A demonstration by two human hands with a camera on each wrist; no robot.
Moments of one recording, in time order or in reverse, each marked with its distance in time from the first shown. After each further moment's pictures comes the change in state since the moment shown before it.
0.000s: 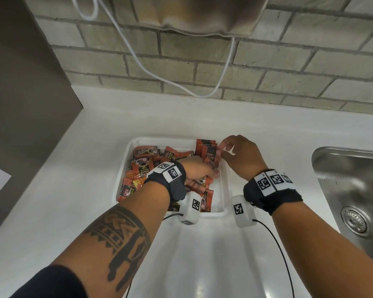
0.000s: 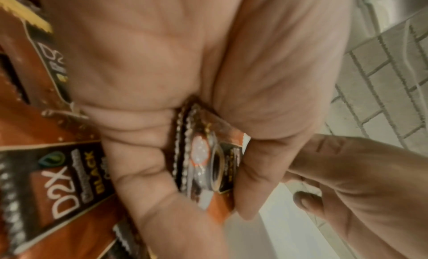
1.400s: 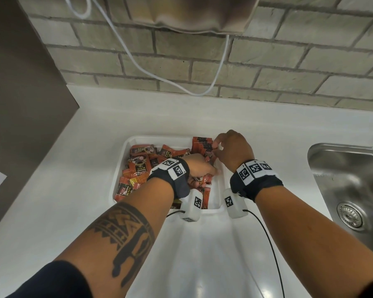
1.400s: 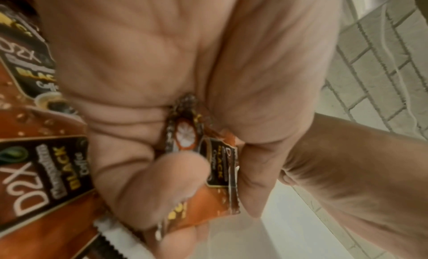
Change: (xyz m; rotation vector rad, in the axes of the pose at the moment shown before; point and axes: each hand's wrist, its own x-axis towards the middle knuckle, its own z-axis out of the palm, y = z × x) left_hand 0.021 0.003 0.004 0.303 0.042 -0.043; right_hand 0.014 -0.012 0.009 -0.178 -0.049 0.106
